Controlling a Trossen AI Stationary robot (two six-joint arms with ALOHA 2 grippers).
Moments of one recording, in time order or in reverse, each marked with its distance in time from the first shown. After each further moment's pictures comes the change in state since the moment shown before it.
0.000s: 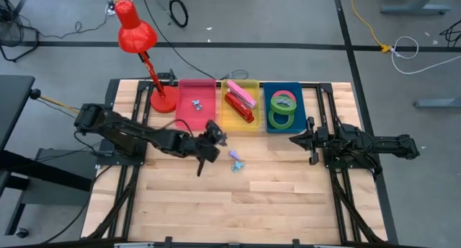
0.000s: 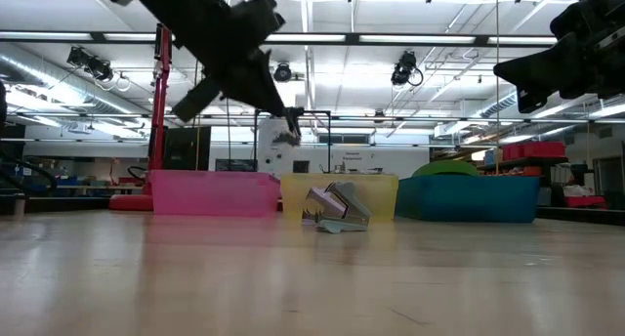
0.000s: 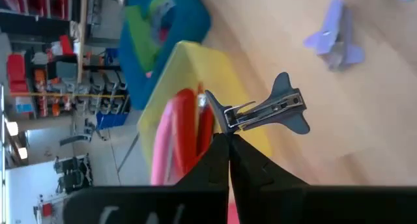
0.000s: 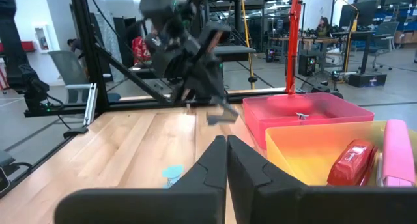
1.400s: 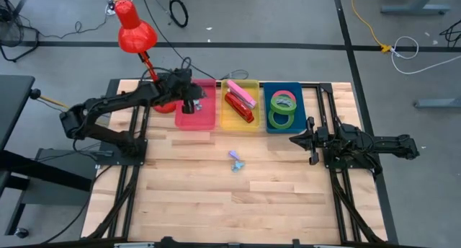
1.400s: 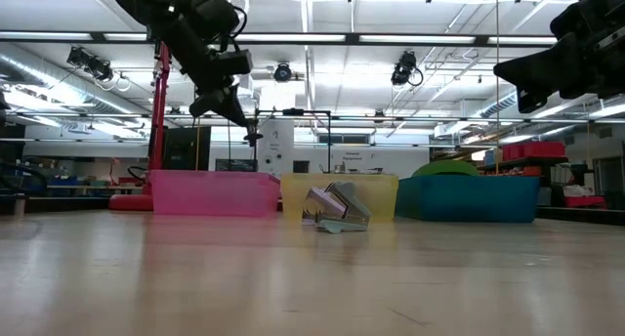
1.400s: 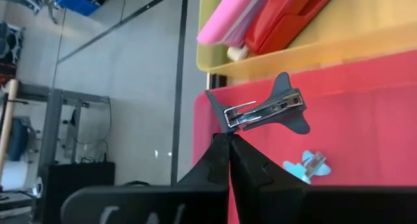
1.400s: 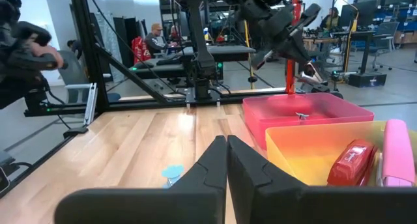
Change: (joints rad) left arm 0.753 -0.195 0.000 -0.126 0.418 -0.027; right arm 0.000 0.000 0.000 0.000 0.000 0.000
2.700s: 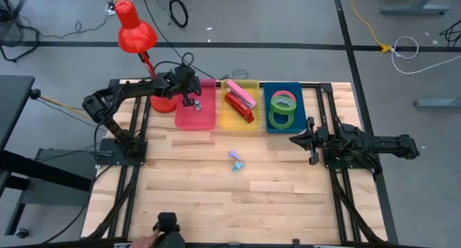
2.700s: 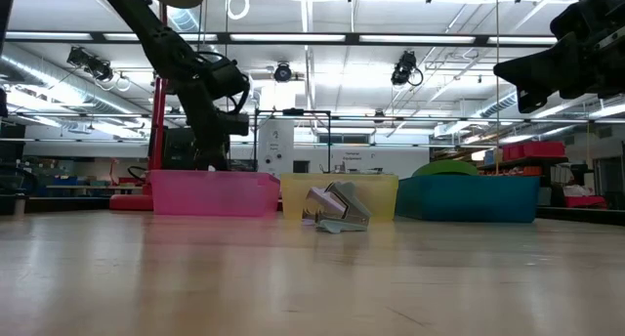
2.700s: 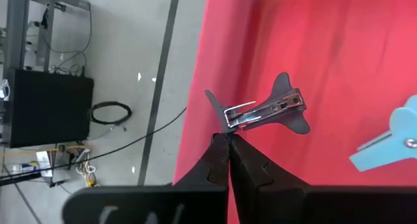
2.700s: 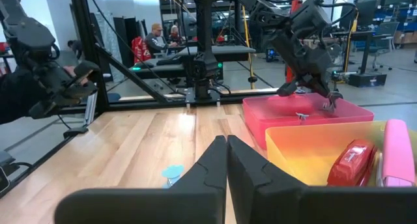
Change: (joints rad) left arm 0.213 0.304 0.000 0.126 -0.067 -0.079; right arm 0.000 0.000 0.000 0.000 0.000 0.000
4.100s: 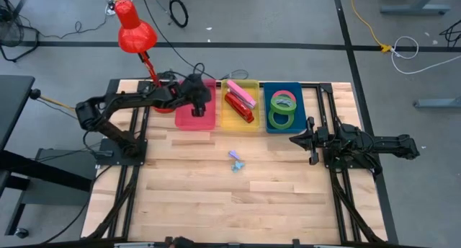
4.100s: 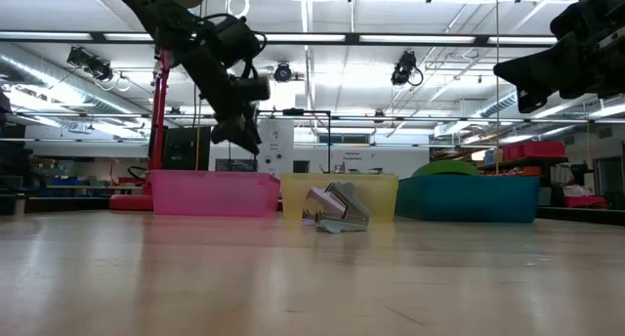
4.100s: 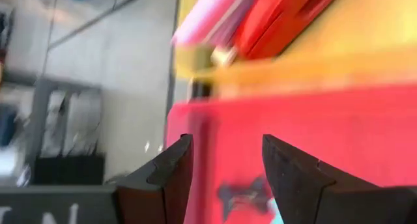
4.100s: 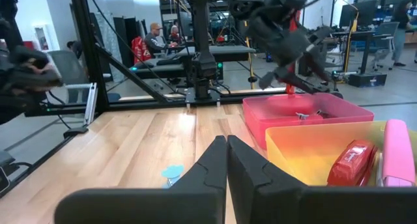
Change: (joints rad) left arm -0.257 -0.114 0.001 0.020 0.009 0.001; right arm 0.000 0.000 0.000 0.000 0.000 0.000
